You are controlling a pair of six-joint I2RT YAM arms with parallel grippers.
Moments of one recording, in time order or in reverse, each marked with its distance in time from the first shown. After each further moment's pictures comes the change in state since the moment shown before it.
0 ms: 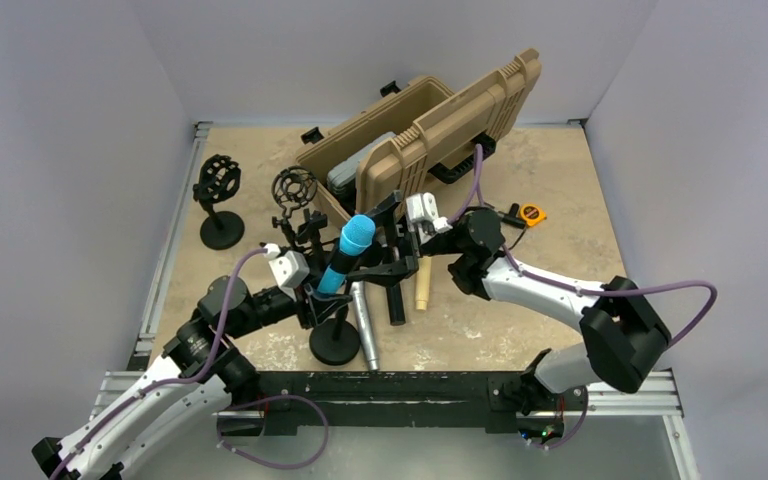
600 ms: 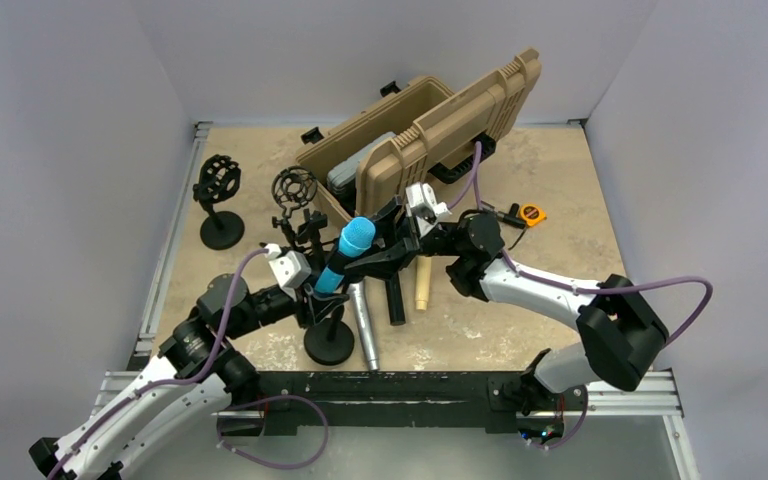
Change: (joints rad) left arm -0.006 0.004 0.038 -0.078 -0.051 0.047; right arm 0.027 0.023 0.014 0.060 0.068 0.199
